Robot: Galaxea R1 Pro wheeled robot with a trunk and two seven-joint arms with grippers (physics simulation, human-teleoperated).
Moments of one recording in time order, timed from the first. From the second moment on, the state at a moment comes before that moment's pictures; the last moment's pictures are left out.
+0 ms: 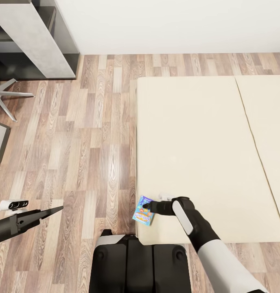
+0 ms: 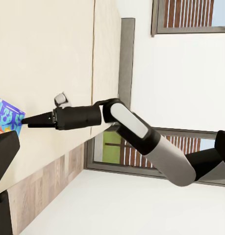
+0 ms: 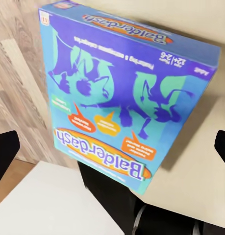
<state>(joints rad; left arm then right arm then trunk) -0.27 0.45 0.39 -1.42 0.46 0.95 -1.57 -0.70 0.08 0.20 -0.90 -0.49 0.84 0.04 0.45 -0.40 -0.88</state>
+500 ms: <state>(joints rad) -0.27 0.45 0.39 -1.42 0.46 0.95 -1.57 -0.68 0.08 0.17 -1.06 -0.49 0.90 0.04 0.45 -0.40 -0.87</state>
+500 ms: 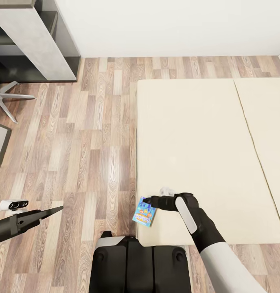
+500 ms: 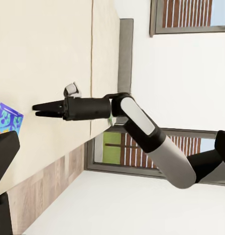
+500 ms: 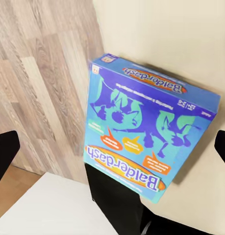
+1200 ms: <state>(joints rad) -0.27 0.45 0.40 -1.42 0.46 0.95 -1.57 -0.45 0.06 0.05 -1.51 -0.51 1.03 0.08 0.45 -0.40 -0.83</state>
